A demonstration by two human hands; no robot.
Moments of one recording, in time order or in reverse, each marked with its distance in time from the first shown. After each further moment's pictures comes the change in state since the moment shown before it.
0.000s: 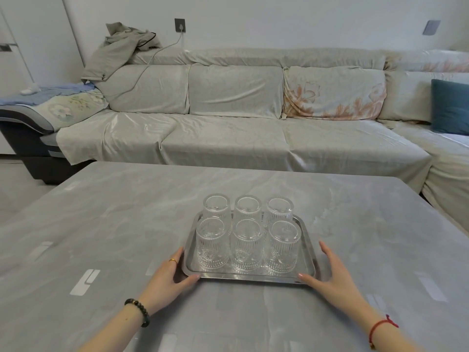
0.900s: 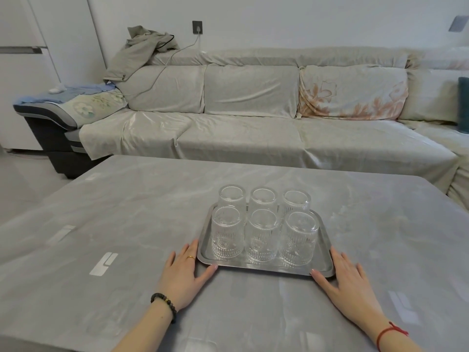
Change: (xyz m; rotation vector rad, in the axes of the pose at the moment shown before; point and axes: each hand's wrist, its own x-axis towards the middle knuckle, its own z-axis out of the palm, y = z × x) left_hand -0.011 -0.006 0.022 0.414 0.134 -0.028; right_hand -0.011 0.011 0.022 -0.537 0.003 -0.077
